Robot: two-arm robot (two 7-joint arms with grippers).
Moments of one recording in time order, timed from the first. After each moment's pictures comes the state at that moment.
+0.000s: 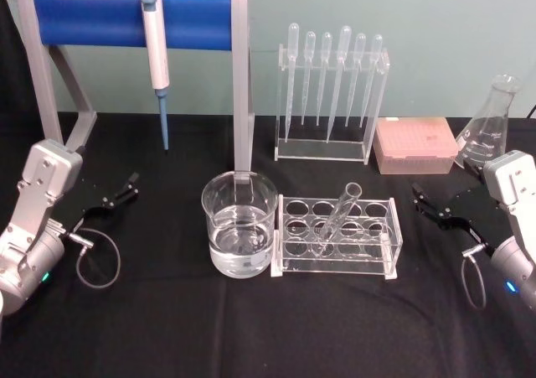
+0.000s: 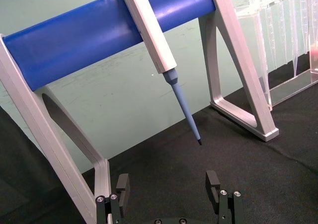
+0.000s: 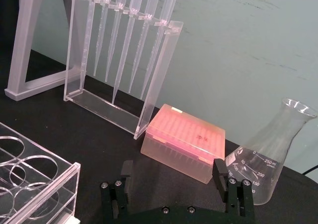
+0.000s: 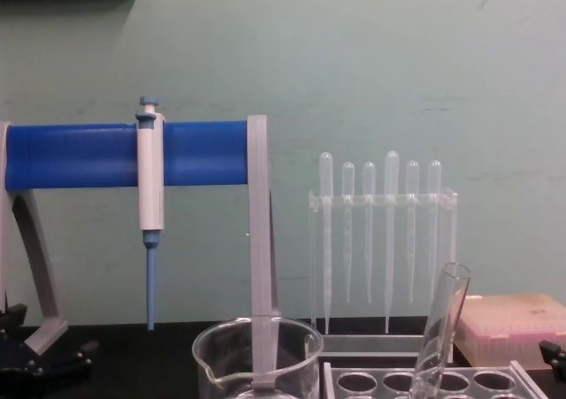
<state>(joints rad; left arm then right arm) -0.20 0.60 0.45 -1.41 -0.25 -0.12 0.03 0.20 0.60 -0.45 -1.41 0.25 -0.12 -0.03</state>
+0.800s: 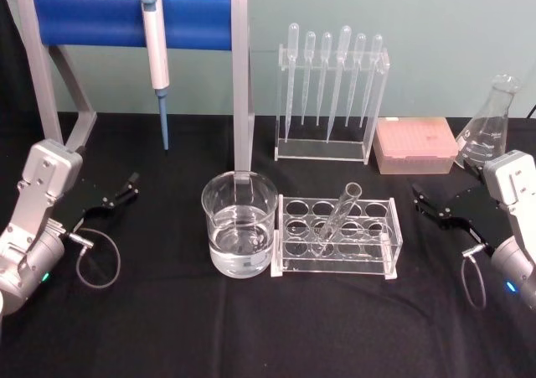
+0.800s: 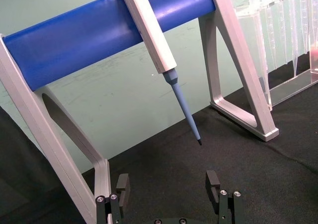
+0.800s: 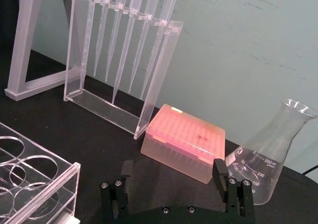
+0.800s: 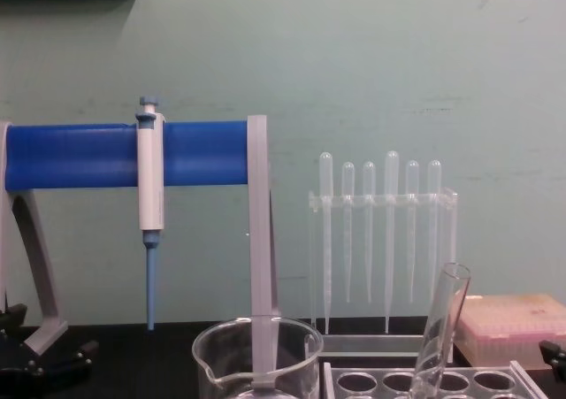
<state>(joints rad) -0.20 0.60 0.45 -1.41 -0.25 -0.12 0.03 0.20 0.60 -0.45 -1.41 0.25 -0.12 -0.03</state>
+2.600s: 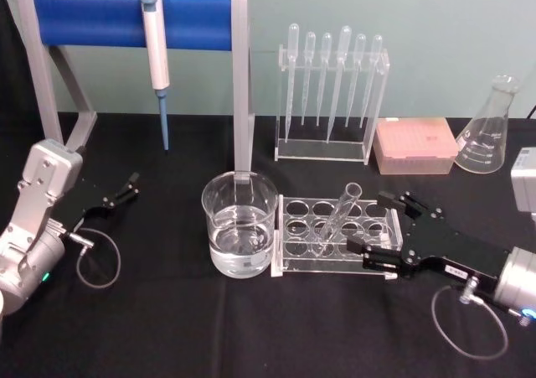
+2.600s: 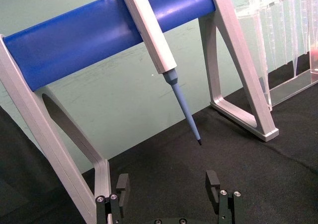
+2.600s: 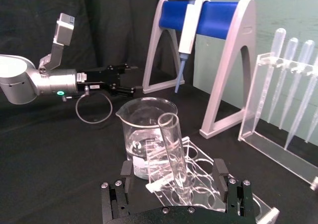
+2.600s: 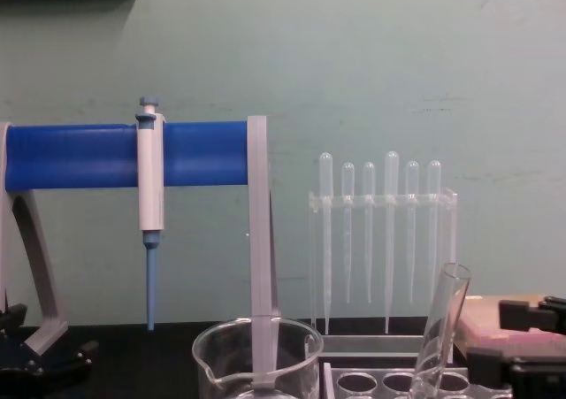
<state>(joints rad) -0.20 0.60 0.45 -1.41 -0.25 -0.12 0.03 0.09 0.73 -0.37 -1.68 0.59 -0.03 0.61</state>
